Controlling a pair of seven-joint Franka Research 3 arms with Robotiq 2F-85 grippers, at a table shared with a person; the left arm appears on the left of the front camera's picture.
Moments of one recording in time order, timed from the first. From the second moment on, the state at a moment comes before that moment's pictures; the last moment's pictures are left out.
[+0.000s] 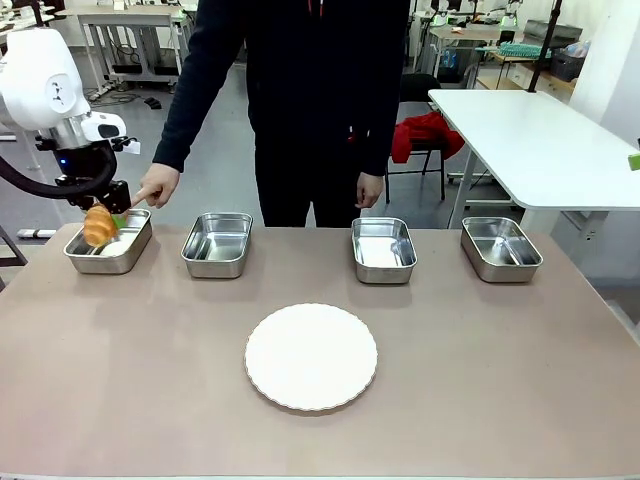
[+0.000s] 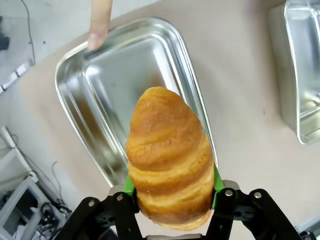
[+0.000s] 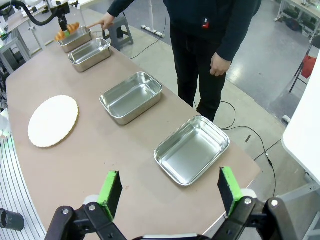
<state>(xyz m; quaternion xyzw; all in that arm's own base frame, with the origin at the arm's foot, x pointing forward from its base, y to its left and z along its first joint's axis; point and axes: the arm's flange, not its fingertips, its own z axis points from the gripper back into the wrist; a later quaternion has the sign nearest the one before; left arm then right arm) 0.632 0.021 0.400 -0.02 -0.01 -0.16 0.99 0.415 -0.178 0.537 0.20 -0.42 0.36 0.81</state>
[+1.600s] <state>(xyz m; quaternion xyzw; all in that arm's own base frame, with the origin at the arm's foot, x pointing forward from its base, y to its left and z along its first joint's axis) 0.653 0.042 0.403 -0.01 -0.04 -0.19 0.98 0.415 -0.178 0.537 0.20 -0.42 0.36 0.81</state>
